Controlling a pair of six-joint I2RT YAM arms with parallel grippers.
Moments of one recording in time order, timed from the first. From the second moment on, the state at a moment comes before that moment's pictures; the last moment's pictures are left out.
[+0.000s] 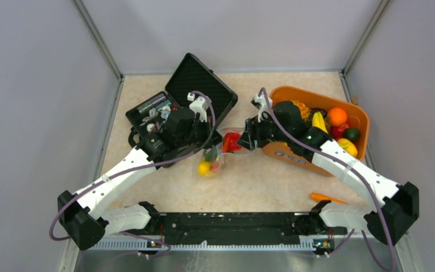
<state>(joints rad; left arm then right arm) -0.72 1.14 1.04 -0.39 0.17 -0.57 0.67 1.20 1.02 -0.38 -0.33 0.28</state>
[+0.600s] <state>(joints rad) -0.72 1.14 1.04 -0.39 0.17 -0.56 0.55 0.81 1.01 -0.37 0.27 0.26</state>
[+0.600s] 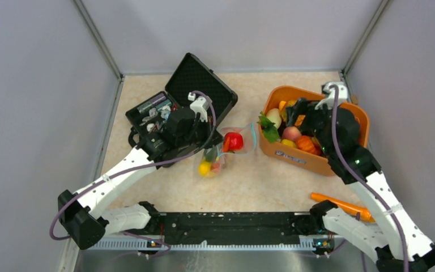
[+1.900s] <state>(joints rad) -0.72 1.11 1.01 -0.37 0.17 -0.53 -0.29 1.55 1.19 -0.46 0.00 0.07</state>
